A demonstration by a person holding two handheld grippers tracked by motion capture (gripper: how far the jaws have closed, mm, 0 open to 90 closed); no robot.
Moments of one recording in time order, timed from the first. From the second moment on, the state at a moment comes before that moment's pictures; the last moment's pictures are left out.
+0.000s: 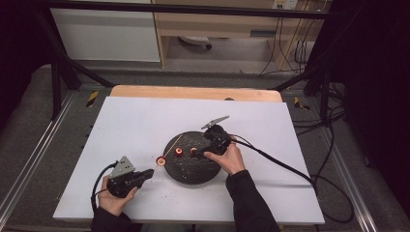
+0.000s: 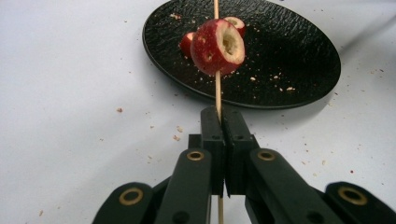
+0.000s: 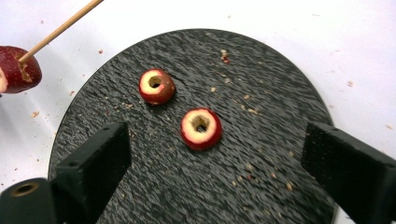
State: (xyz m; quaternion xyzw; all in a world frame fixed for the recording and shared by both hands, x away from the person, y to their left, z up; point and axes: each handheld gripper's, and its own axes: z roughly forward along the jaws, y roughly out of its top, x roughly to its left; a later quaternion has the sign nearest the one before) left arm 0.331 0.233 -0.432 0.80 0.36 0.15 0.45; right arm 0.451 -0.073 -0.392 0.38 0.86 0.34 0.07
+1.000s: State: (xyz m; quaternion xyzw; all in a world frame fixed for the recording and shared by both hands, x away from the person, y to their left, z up) left arm 0.332 0.233 -0.433 0.80 0.36 0.15 0.45; right arm 0.483 -0.038 -0.409 0.38 0.89 0.25 0.02
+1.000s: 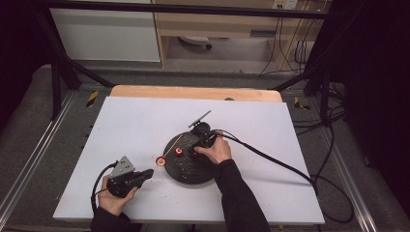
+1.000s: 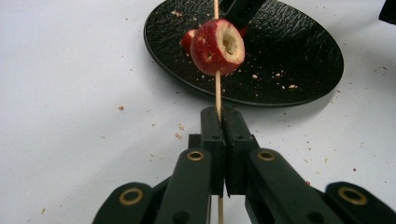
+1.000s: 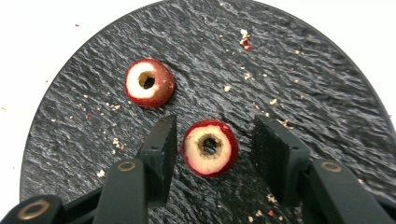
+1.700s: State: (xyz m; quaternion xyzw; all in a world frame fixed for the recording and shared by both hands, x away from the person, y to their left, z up) left arm 0.332 0.233 -0.432 0.80 0.36 0.15 0.45; right arm 0.485 -0.036 -0.414 0.40 0.89 0.24 0.00
